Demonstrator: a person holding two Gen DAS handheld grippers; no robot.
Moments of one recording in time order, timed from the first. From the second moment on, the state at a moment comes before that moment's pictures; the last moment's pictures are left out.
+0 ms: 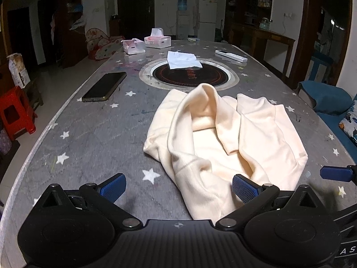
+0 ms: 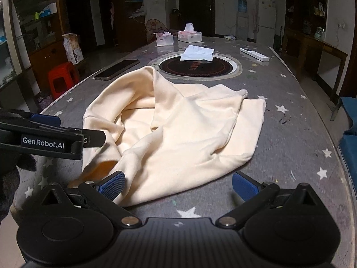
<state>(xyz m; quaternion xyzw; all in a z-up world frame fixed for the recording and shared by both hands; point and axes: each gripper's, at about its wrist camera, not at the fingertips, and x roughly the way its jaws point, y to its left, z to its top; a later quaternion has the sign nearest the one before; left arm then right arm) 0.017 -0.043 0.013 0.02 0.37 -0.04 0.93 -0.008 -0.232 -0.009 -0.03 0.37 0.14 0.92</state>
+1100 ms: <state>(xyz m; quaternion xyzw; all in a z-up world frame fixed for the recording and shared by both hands) 0.129 -0.075 0.033 0.10 0.30 -0.13 0.94 0.104 -0.262 -0.003 0.01 0.36 0.10 0.93</state>
